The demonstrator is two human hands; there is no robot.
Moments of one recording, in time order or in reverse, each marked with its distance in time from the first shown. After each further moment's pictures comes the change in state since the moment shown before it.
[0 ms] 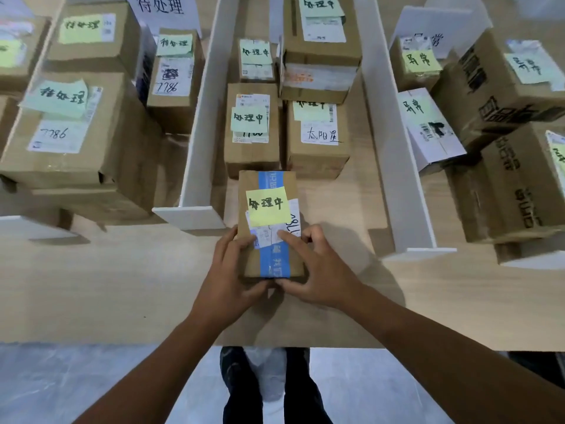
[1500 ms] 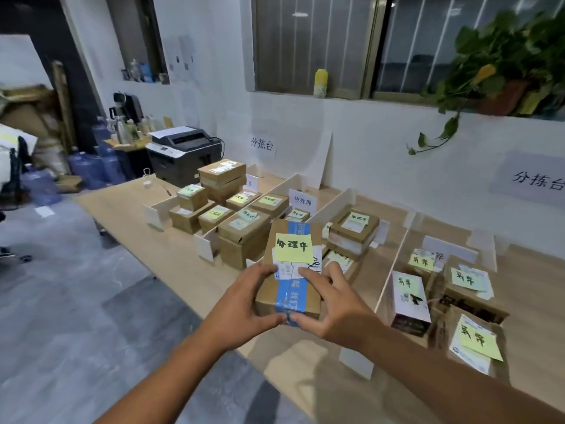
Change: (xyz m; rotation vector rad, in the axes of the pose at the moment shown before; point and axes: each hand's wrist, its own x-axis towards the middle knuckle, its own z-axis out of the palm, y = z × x) left_hand -0.173 0.366 0.008 0.184 0.590 0.048; right_hand -0.158 -0.114 -0.295 -0.112 -0.014 -0.633
